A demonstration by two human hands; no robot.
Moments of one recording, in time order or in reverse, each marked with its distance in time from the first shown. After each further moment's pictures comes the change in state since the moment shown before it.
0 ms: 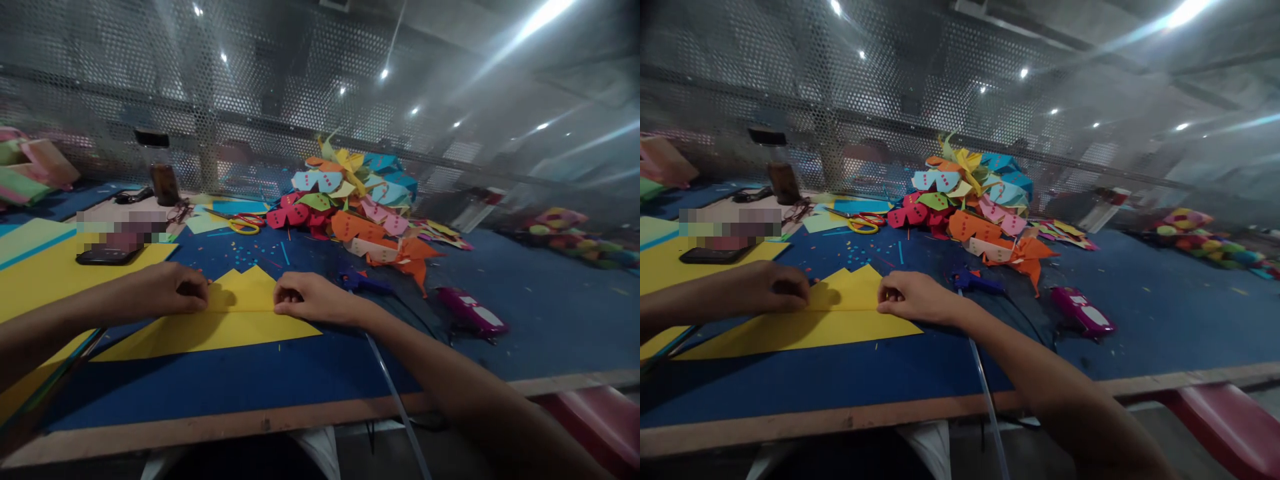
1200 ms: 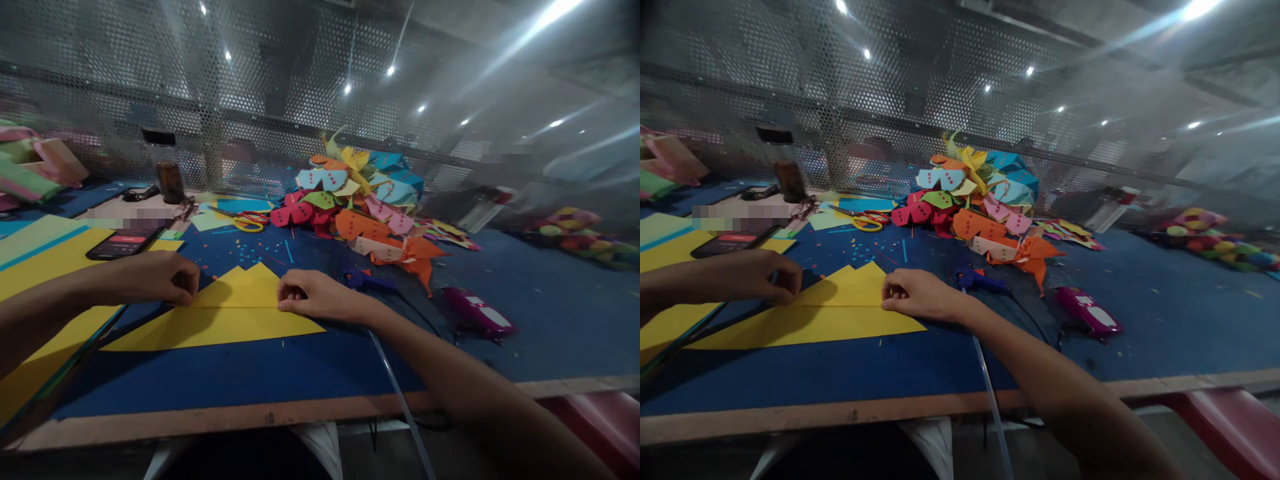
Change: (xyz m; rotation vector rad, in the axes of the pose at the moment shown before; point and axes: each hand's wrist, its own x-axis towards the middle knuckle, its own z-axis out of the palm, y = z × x) left_hand -0.010 0.004 -0.025 0.058 -0.055 -0.072; right_hand 0.002 0.002 0.001 0.019 0.009 0.019
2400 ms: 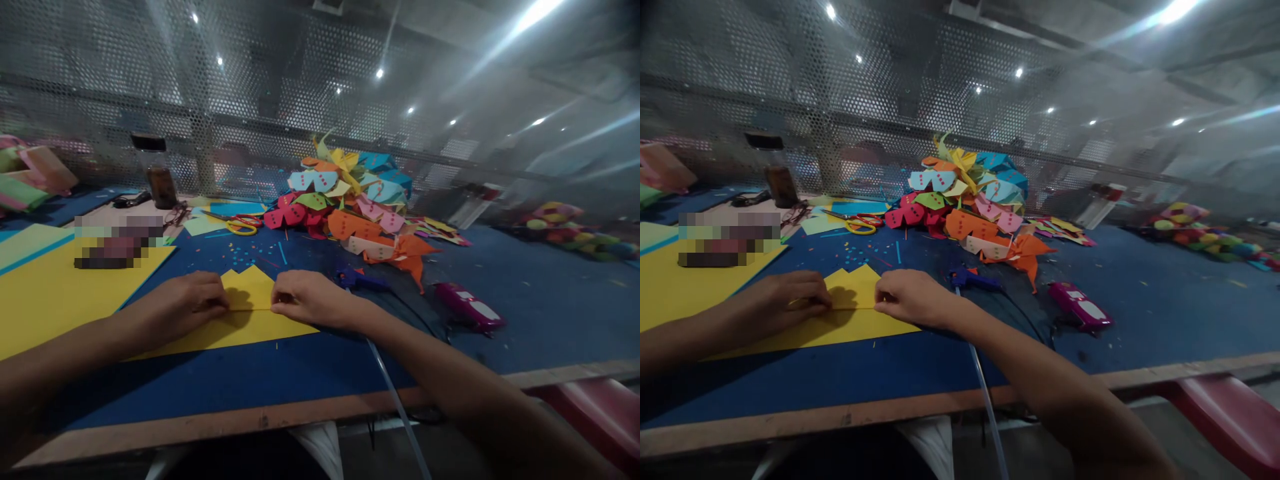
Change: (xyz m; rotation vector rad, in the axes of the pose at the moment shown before) left_hand 0.013 0.012 0.061 0.118 0.341 0.503; right_hand -0.002 -0.007 0.003 -0.362 0.031 -0.151
